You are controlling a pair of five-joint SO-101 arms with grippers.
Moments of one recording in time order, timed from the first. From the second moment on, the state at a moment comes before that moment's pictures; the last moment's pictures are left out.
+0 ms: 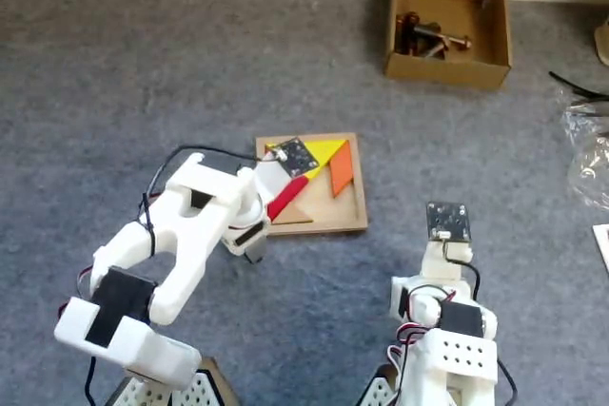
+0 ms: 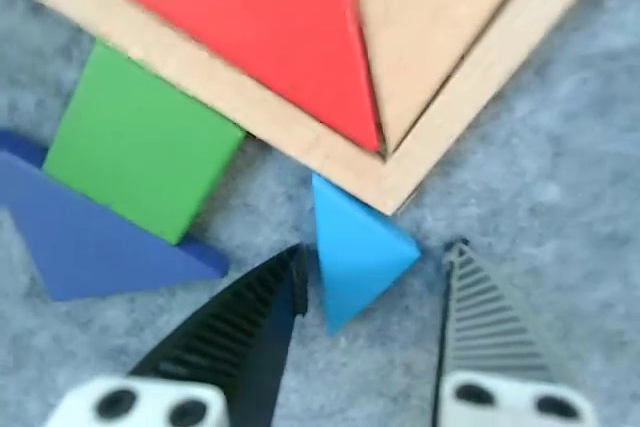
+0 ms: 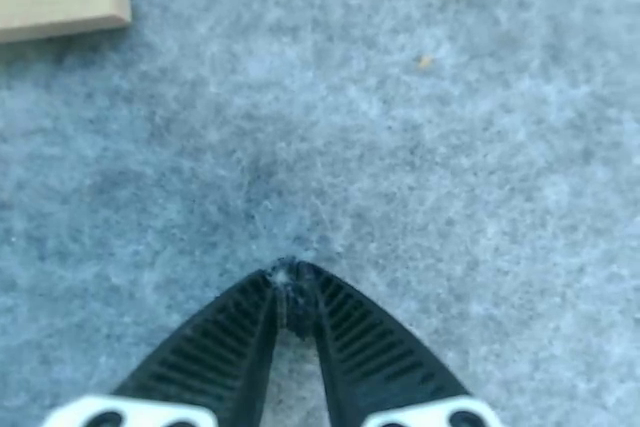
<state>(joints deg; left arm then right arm) 9.7 5.4 35.4 57.2 -28.5 6.3 -73.8 93.0 58.2 10.2</state>
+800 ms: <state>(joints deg) 10.0 5.6 34.2 59.8 -28.4 6.3 -73.8 93.0 58.2 10.2</state>
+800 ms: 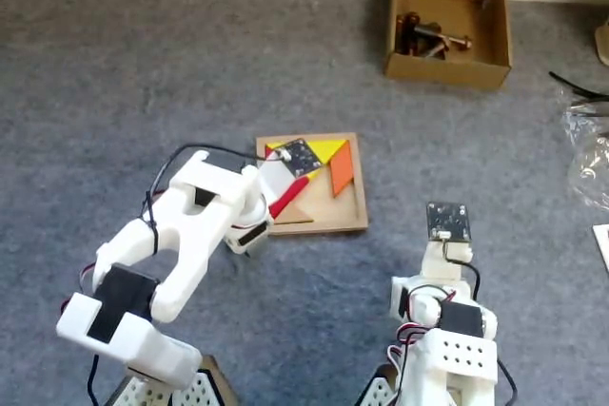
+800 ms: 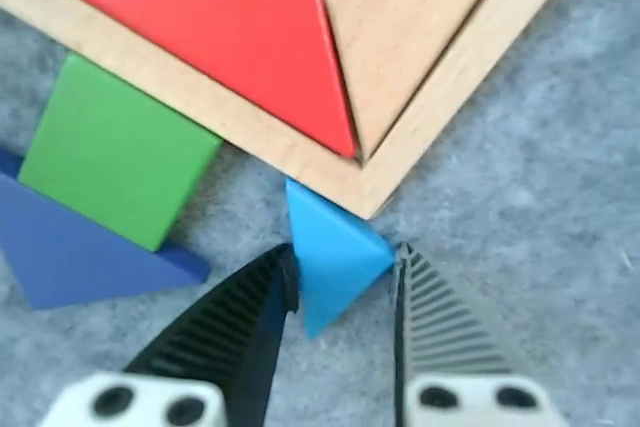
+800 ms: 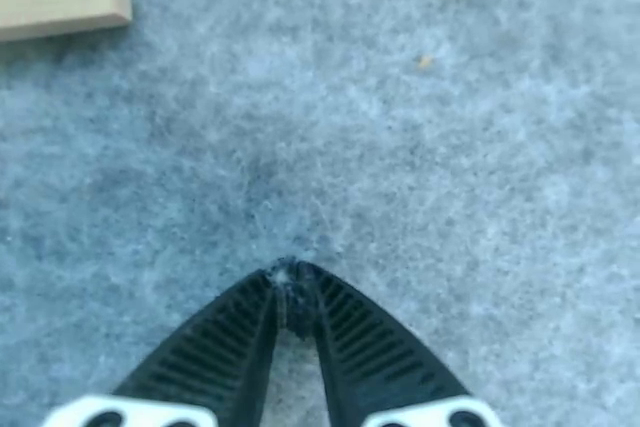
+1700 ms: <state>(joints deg) 18.9 -1.2 32.5 78.2 -28.4 6.3 -73.8 93.0 58.2 10.2</state>
